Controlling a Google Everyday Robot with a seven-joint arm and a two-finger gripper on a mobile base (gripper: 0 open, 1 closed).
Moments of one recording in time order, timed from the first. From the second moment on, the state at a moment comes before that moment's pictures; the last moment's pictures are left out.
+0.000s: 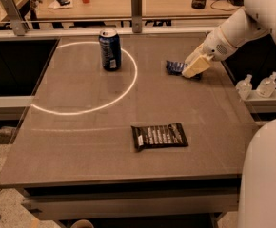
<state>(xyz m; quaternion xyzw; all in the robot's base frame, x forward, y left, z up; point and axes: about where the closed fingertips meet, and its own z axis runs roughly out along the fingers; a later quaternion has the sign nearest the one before) 0.687 -0.188 0.826 -0.54 0.78 0.18 0.25</state>
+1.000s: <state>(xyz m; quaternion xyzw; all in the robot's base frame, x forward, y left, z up) 0.675 -0.158 0.862 -0.53 0.76 0.21 0.32</state>
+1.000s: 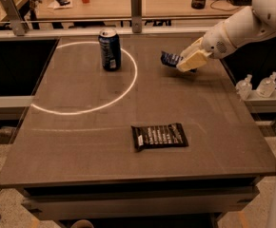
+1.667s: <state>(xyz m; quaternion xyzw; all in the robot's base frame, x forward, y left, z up) 0.667 -0.122 0.846 -0.49 0.75 0.23 0.37</state>
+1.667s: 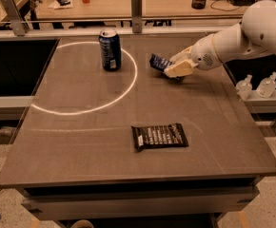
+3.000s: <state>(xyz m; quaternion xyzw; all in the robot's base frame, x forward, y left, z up) 0.690 -0.039 0.858 -0.48 0.72 0.29 0.41</state>
